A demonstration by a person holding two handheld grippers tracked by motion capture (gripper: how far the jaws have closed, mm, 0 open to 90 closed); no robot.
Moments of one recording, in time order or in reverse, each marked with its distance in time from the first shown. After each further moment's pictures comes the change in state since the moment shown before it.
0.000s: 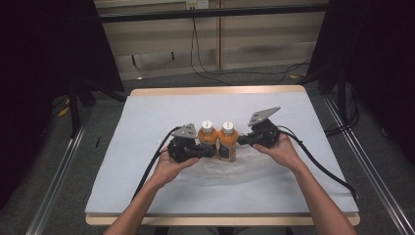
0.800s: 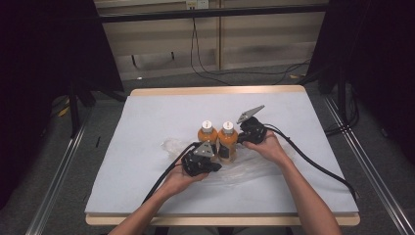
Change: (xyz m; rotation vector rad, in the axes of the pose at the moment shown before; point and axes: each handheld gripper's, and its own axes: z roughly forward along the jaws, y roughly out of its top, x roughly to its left) left arm -0.016 -0.030 0.048 0.202 0.058 0.091; right arm -0.025 -0.003 0.053 0.062 0.040 0.071
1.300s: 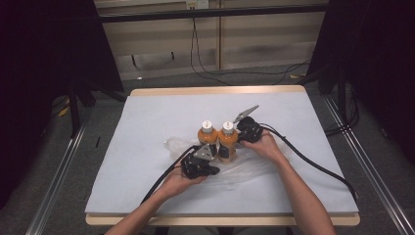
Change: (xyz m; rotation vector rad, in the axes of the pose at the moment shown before) left arm 0.000 -0.009 0.003 0.027 -0.035 -0.011; right arm -0.013 -0.001 0.021 0.070 -0.041 0.039
